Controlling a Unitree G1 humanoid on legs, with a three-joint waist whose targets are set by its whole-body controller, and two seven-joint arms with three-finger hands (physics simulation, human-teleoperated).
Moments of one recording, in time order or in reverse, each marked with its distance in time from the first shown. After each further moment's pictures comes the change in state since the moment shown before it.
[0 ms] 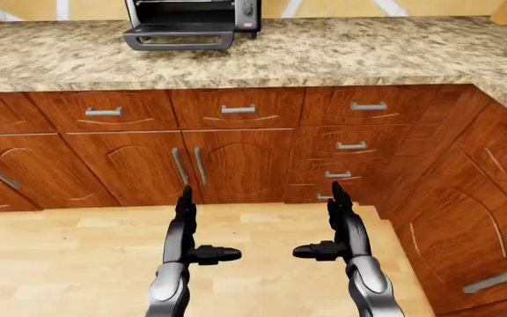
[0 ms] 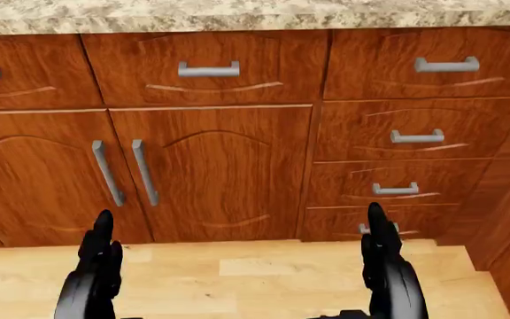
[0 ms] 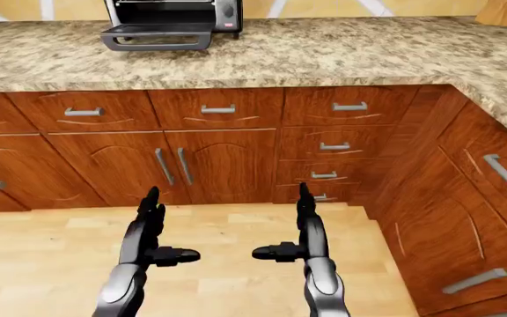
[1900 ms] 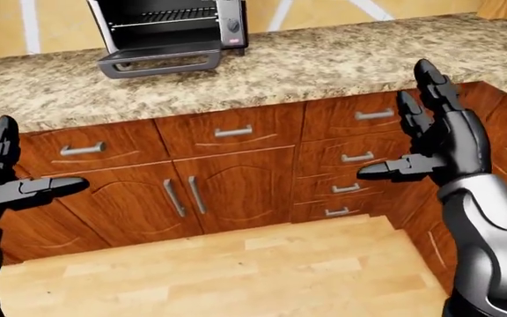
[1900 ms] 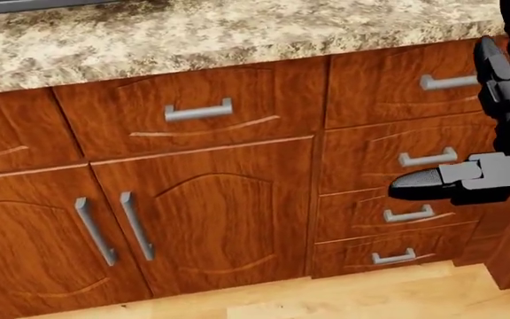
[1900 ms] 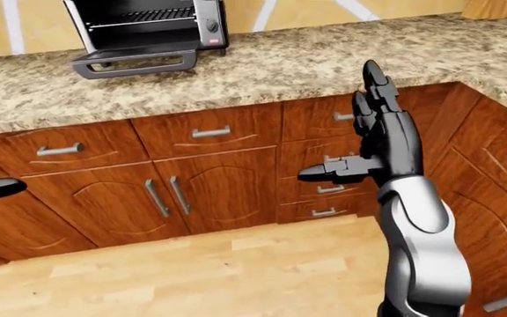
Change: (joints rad) left arm -0.223 0.505 0.654 -0.448 -0.388 0.482 -0.120; right arm -0.383 -0.305 -0.303 -0.667 0.191 0.674 0.117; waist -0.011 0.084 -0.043
